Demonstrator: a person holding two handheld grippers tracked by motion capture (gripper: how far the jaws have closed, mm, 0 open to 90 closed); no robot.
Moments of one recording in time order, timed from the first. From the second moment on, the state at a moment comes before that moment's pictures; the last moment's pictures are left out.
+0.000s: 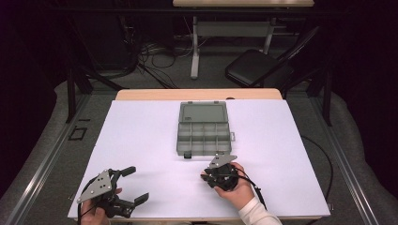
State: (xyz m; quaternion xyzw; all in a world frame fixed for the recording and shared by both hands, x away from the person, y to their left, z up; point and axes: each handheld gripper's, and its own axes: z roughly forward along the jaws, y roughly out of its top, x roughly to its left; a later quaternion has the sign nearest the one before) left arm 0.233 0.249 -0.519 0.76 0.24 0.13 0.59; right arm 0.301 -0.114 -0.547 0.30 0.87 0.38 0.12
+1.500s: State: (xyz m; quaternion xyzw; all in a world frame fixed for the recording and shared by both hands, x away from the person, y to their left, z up) left arm 0.234 0.249 -0.519 0.76 0.24 0.13 0.59; right arm 0.297 -0.118 -0.539 0.29 0.86 0.39 0.14
